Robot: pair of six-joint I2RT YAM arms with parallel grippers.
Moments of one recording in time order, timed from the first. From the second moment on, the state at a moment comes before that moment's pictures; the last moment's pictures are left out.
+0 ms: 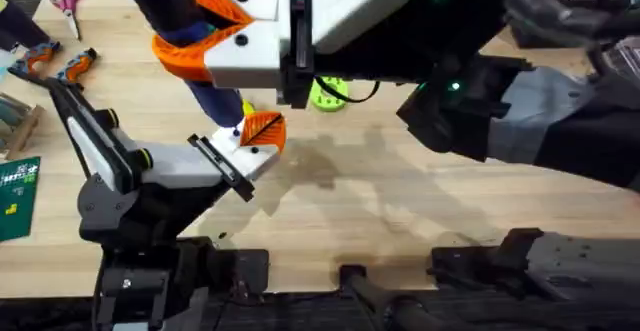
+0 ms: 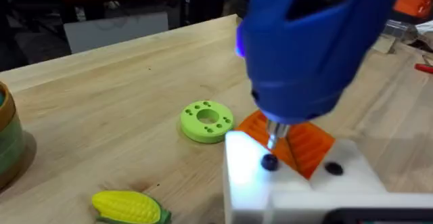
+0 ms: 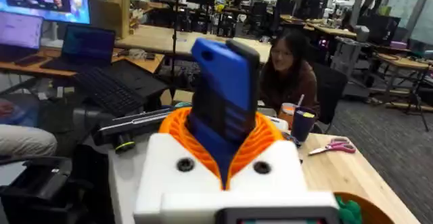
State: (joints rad) left arm 0.05 0.01 0.01 -0.08 0.82 -0.05; right arm 0.84 1.44 0.93 0.77 -0.70 0.00
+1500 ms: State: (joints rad) left arm 0.05 0.01 0.01 -0.08 0.82 -0.05; right arm 0.84 1.46 0.93 0.73 -0.69 0.01
